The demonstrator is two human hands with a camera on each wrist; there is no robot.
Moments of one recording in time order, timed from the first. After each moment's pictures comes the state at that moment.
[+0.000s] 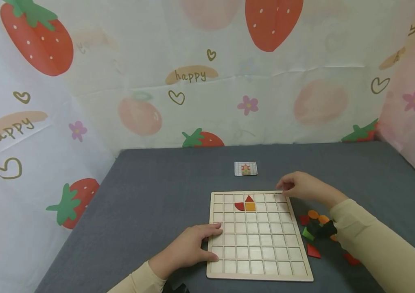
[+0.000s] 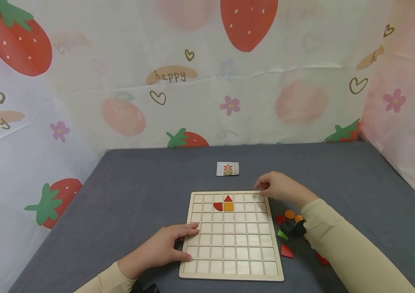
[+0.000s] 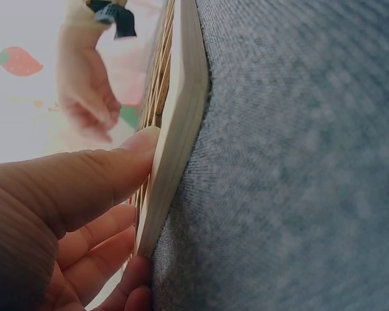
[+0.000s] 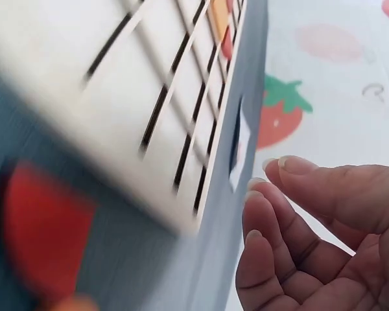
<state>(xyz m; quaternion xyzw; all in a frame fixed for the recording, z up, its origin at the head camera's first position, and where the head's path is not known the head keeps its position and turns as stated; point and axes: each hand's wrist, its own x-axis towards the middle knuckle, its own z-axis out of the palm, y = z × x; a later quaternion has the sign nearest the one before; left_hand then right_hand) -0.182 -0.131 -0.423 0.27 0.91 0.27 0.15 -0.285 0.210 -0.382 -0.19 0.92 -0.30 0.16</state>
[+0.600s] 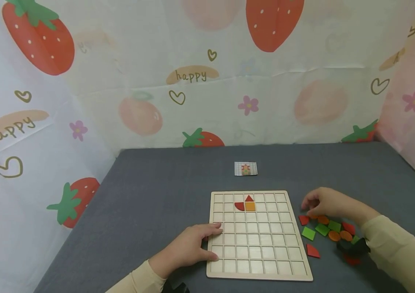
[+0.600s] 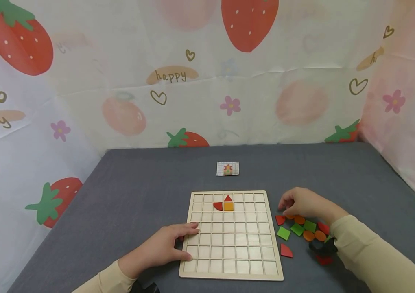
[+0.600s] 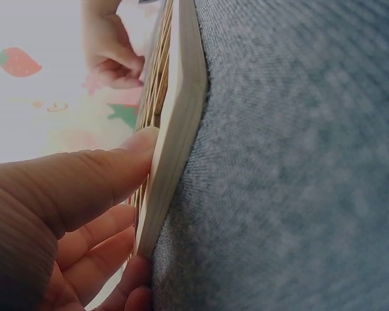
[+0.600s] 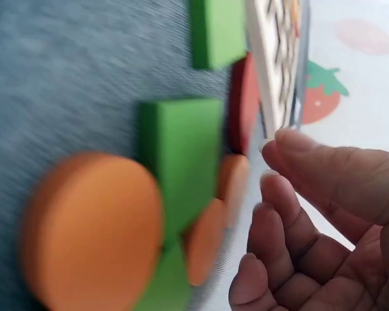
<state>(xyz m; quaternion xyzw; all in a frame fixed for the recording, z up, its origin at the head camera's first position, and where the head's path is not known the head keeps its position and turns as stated) -0.182 -0.131 -0.423 0.27 0.91 0.27 0.15 -0.250 0.261 -0.396 -0.18 0.91 -0.31 0.22</state>
